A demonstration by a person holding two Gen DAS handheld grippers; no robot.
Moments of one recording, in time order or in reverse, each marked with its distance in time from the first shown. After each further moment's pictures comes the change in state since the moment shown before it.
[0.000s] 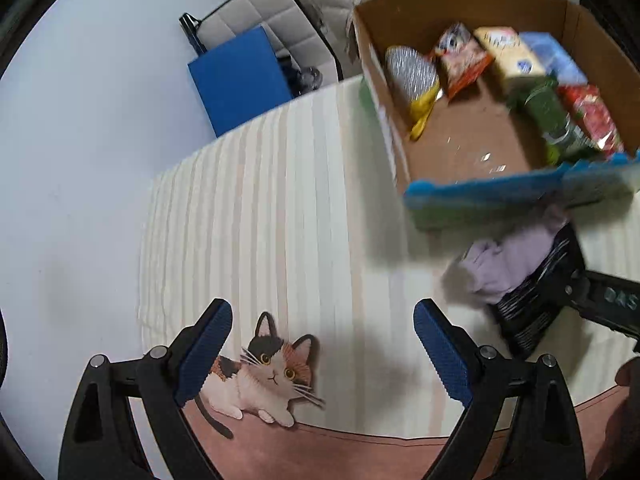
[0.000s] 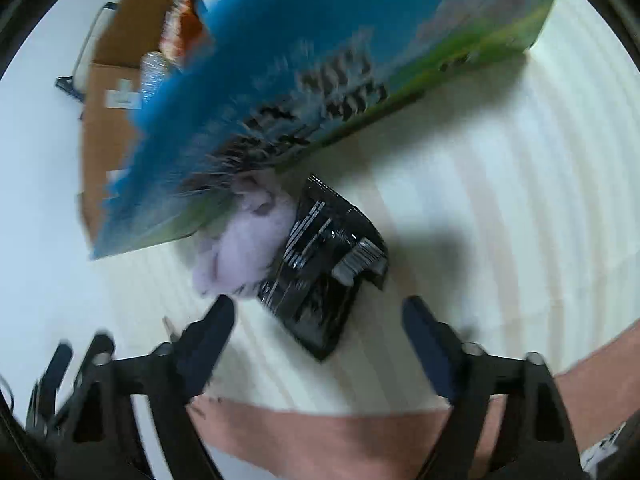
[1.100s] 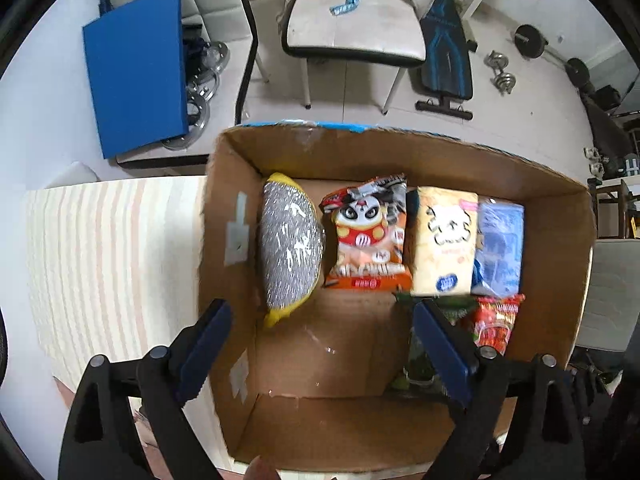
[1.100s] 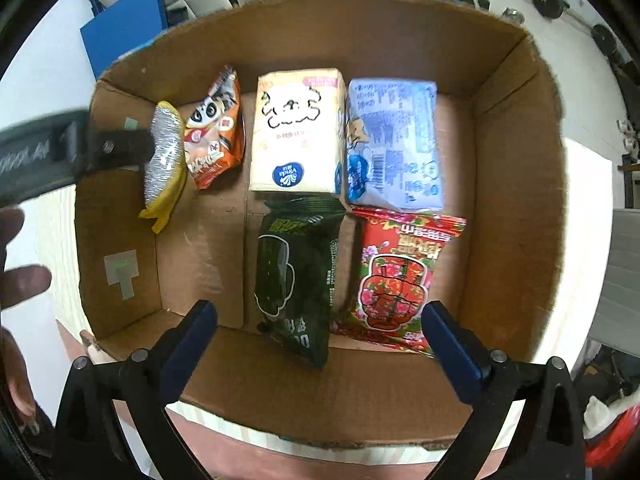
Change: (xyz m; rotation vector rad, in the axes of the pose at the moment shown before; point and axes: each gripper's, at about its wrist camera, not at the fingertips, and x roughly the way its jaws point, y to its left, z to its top) left arm 0.015 -0.029 0.239 -0.160 0.222 -0.456; right arm -0.091 0.111 0.152 -0.473 0.016 -0.348
